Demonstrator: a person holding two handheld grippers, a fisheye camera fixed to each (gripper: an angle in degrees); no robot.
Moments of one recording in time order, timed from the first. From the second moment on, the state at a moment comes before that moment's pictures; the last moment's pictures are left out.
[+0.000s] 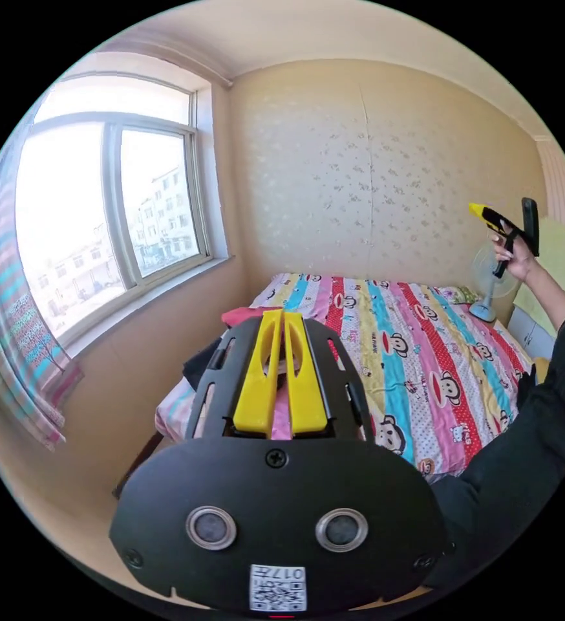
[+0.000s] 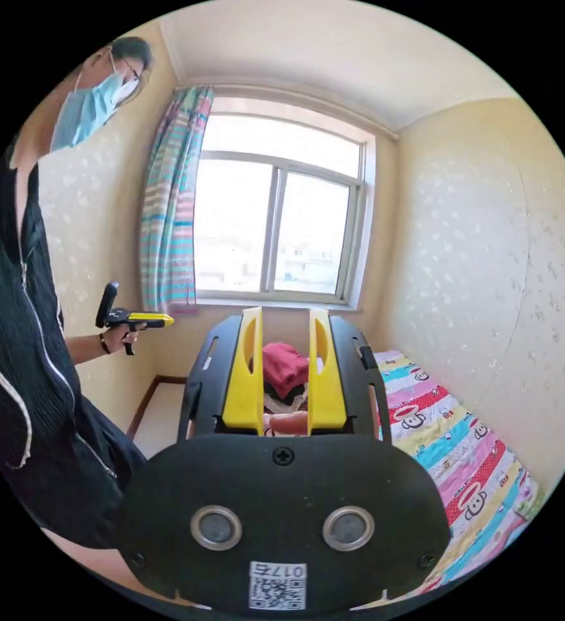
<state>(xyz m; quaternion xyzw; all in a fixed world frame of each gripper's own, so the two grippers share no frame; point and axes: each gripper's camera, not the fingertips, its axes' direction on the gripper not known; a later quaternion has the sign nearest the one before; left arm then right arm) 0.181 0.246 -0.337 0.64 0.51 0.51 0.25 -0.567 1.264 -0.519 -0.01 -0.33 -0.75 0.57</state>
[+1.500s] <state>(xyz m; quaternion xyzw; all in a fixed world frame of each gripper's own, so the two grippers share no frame) 0.447 0.359 -0.672 0.08 0.58 0.80 -0.10 -0.677 1.300 -0.617 0.03 -0.33 -0.59 0.73</state>
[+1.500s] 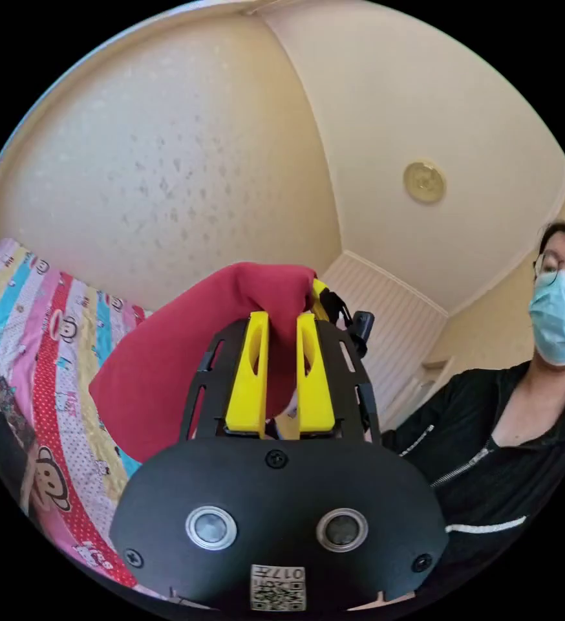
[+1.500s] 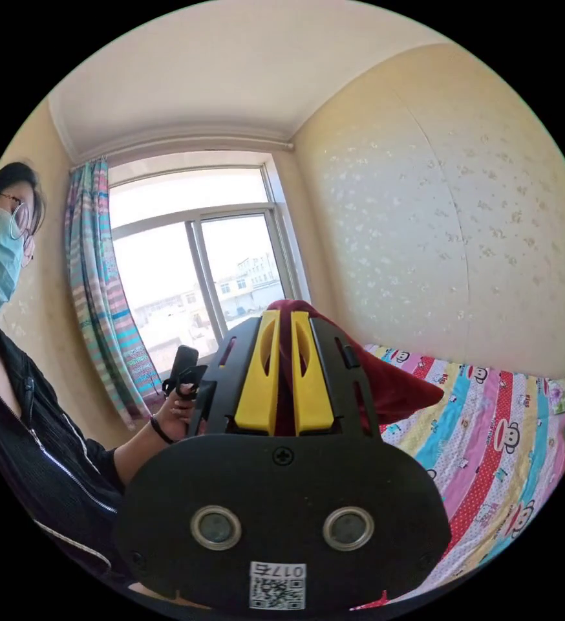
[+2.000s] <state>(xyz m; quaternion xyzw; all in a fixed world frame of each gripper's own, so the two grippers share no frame) 0.391 0.447 -0.621 -0.03 0.59 0.76 -0.26 -0.564 1.253 -0.745 0.16 -0.34 -0.58 0.72</state>
